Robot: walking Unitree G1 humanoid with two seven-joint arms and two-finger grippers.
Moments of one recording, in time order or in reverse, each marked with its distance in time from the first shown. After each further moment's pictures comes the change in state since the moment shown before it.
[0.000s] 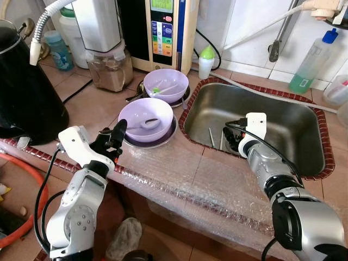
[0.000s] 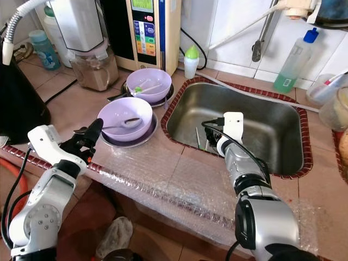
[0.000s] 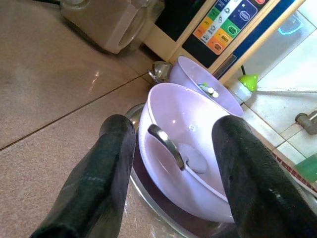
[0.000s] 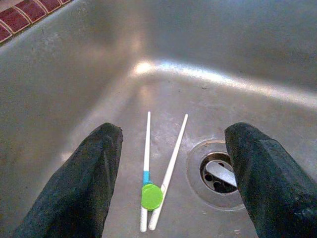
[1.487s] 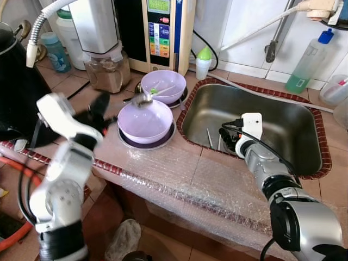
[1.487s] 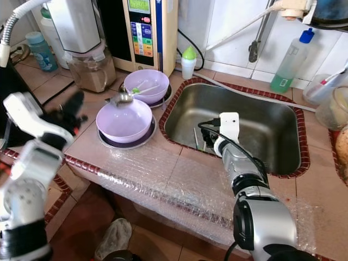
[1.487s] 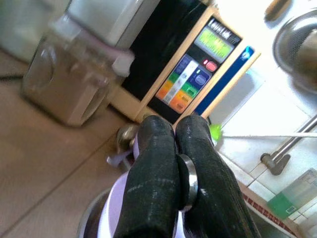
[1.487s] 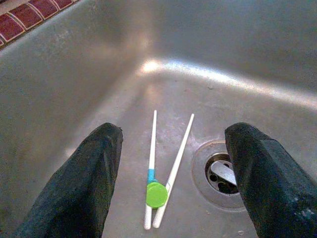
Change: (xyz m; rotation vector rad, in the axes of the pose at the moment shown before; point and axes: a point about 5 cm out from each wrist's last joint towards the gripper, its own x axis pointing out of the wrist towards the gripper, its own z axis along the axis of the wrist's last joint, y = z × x) left arm 0.023 -0.018 0.062 0.029 -0.150 -0.117; right arm 0.001 0.008 -0.001 -0.028 0.010 0.041
